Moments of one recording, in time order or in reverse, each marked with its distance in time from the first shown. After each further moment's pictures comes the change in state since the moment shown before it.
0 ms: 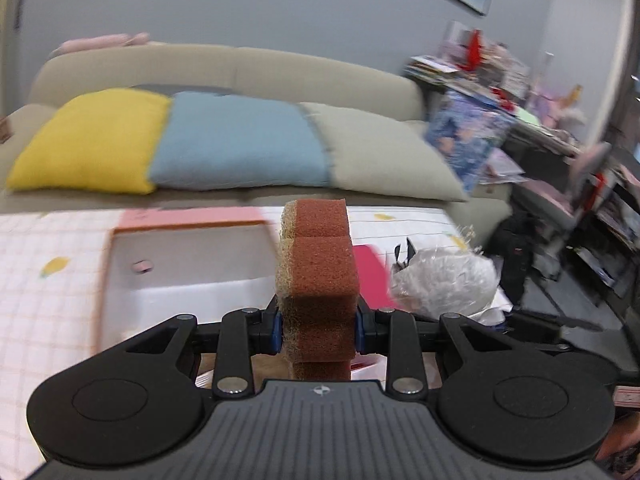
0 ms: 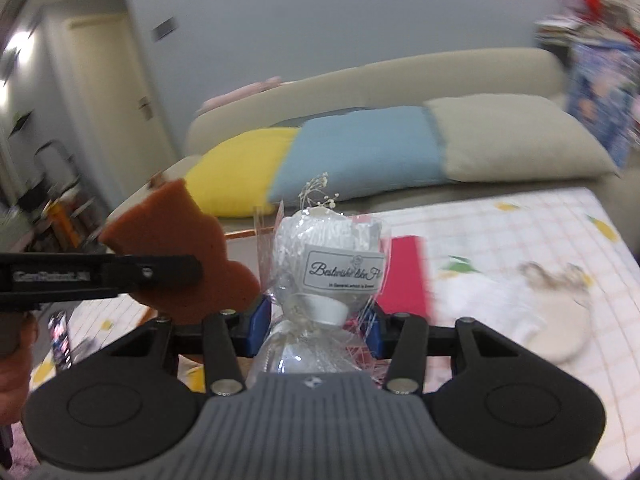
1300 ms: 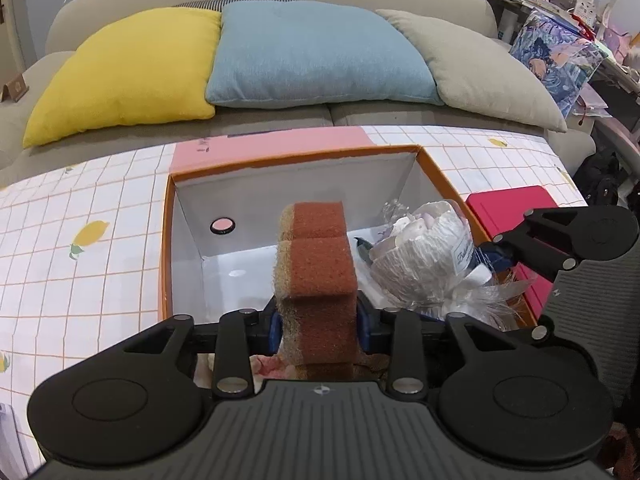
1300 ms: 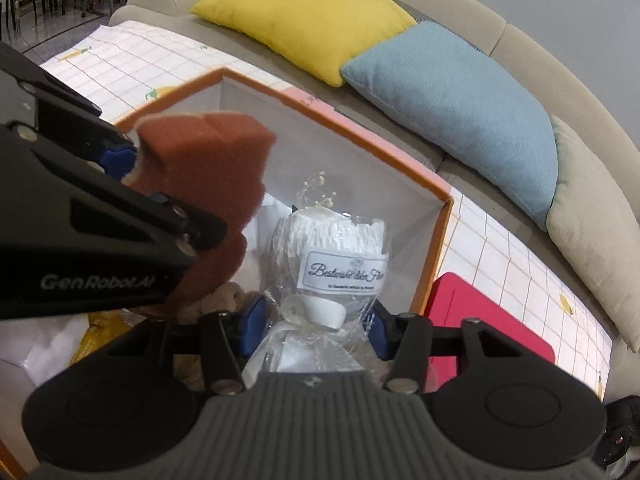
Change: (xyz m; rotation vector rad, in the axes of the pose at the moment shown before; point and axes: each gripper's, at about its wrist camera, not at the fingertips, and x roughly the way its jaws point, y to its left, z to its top) left arm 0.100 0.101 0.002 0.031 0.248 0.131; right arm 0.214 0.085 0.012 -0.613 0.400 -0.126
